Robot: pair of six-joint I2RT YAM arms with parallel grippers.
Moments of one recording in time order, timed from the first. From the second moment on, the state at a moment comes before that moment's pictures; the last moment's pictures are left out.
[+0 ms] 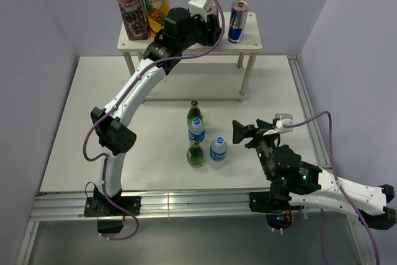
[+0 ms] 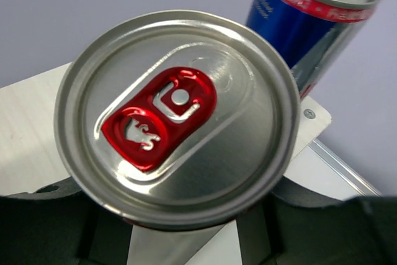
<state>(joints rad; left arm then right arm) -0.63 2.09 2.37 -0.34 0.11 -0.16 1.22 0.44 0.52 -0.07 1.03 0.30</state>
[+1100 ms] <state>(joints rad) -0.69 1.91 2.03 -0.24 0.04 -0.10 1.22 0.42 0.52 -0.07 1.03 0.31</state>
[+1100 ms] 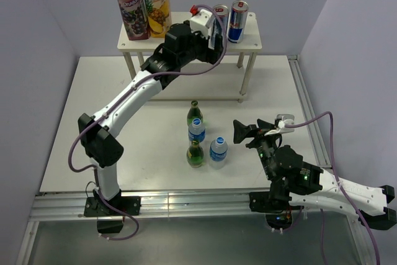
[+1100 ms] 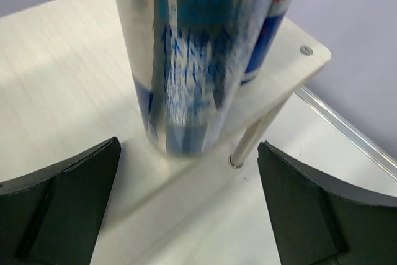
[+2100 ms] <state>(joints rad) -1.39 0.81 0.88 -0.51 -0.62 -0.65 1.23 0.47 0.52 -0.08 1.04 0.31</state>
